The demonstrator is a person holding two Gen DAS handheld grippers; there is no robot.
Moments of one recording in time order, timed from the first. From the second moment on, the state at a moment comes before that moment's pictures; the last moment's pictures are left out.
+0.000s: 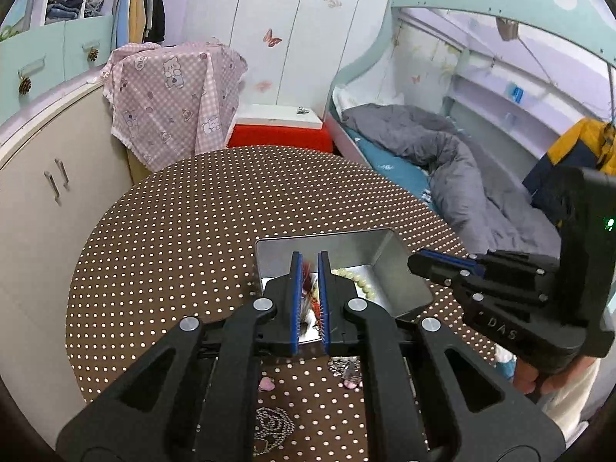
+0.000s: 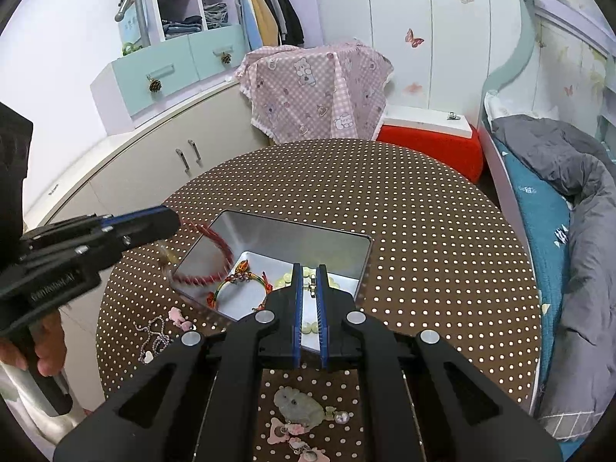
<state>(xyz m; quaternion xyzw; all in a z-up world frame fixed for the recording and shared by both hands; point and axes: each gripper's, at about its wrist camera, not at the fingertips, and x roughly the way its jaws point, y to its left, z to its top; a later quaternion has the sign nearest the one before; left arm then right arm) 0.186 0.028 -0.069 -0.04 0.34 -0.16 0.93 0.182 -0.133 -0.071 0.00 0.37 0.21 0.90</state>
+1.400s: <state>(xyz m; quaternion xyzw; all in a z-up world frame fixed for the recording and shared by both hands) 0.134 0.073 -0.096 -0.03 0.36 -0.06 0.93 0.153 -0.125 -0.081 -0.05 0.36 0.18 0.91</state>
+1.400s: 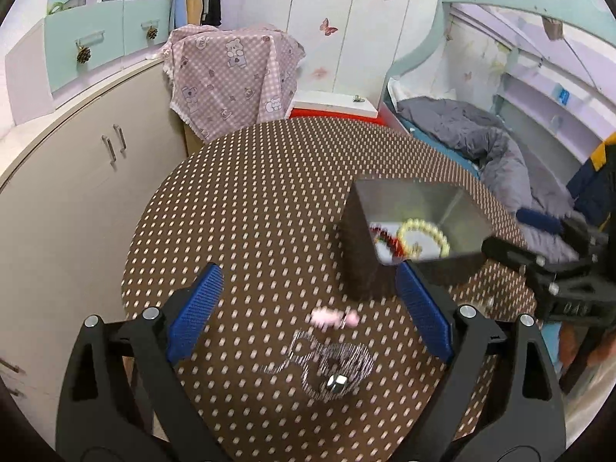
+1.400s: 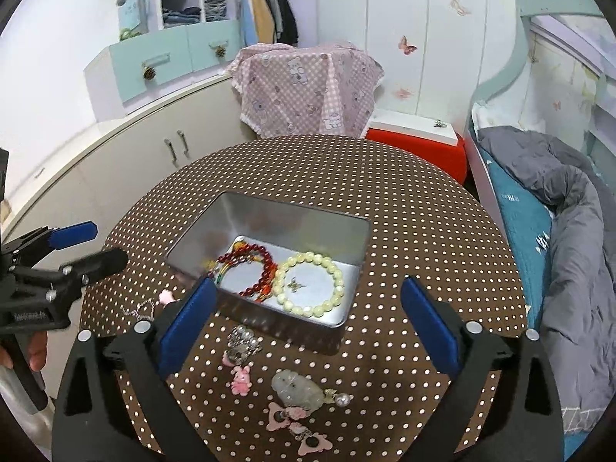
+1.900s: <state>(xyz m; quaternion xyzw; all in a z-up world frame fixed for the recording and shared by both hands) 0.094 0.055 -0.138 0.03 0.39 -0.09 0.91 0.130 -0.096 -0.114 -0.06 0.41 0.21 0.89</state>
